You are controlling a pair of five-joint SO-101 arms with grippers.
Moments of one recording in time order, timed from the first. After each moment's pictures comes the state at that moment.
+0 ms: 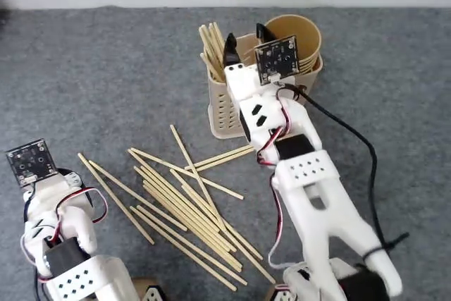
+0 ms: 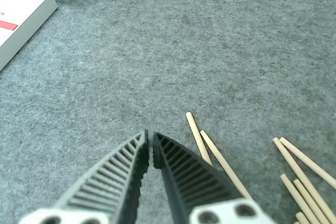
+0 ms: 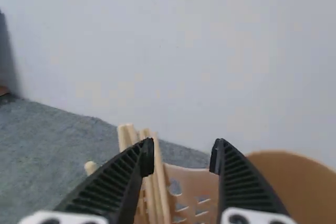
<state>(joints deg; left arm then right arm) -34.2 -82.9 82.6 49.8 2.9 -22.4 -25.1 39.9 -0.8 3.4</state>
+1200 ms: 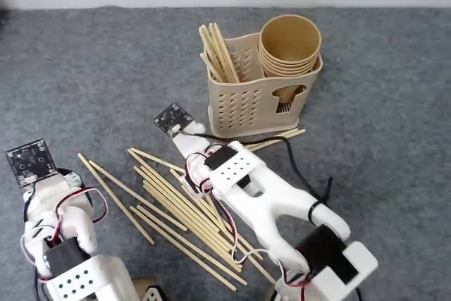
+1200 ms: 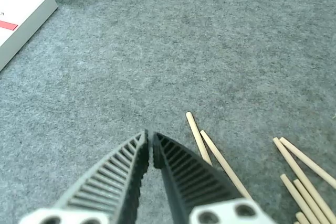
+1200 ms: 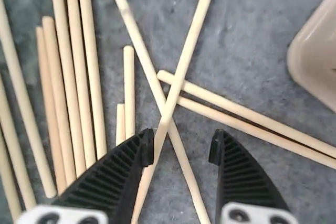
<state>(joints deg) -34.2 -82.9 82.6 49.8 2.9 -42.4 0.3 33.1 46.2 4.7</state>
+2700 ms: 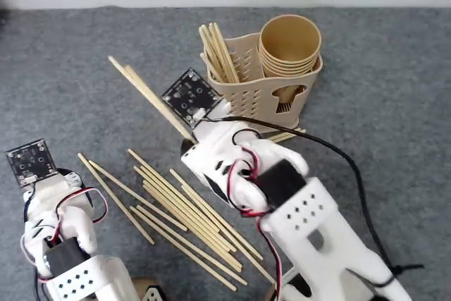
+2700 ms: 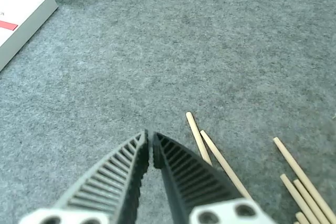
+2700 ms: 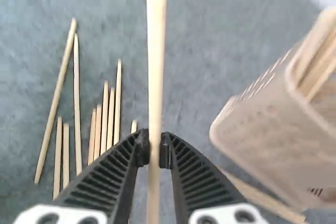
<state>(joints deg) -34.2 -82.9 82.6 49.8 2.9 -41.9 -36.6 26.2 58.9 8.7</state>
